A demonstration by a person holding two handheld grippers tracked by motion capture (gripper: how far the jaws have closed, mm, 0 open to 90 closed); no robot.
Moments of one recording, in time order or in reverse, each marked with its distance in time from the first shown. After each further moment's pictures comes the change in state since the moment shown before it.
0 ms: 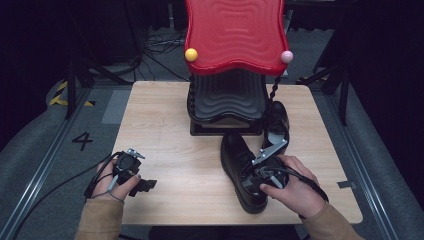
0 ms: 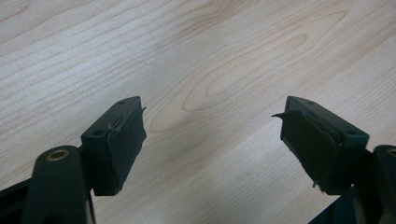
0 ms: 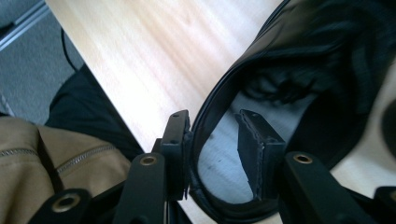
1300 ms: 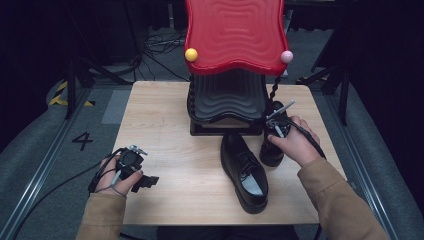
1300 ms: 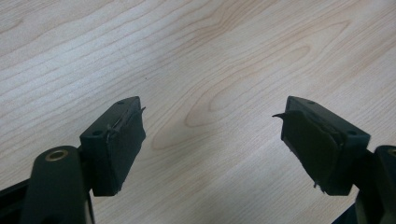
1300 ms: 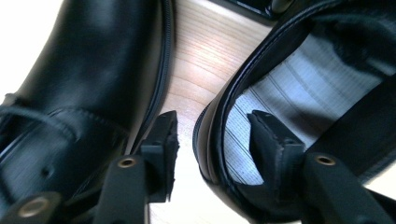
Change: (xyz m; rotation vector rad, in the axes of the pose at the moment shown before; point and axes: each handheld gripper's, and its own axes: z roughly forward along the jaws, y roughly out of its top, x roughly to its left) left arm 0.005 0.012 0.008 0.006 -0.013 0.011; right arm -0.143 0.035 0.027 0.138 -0.214 0.396
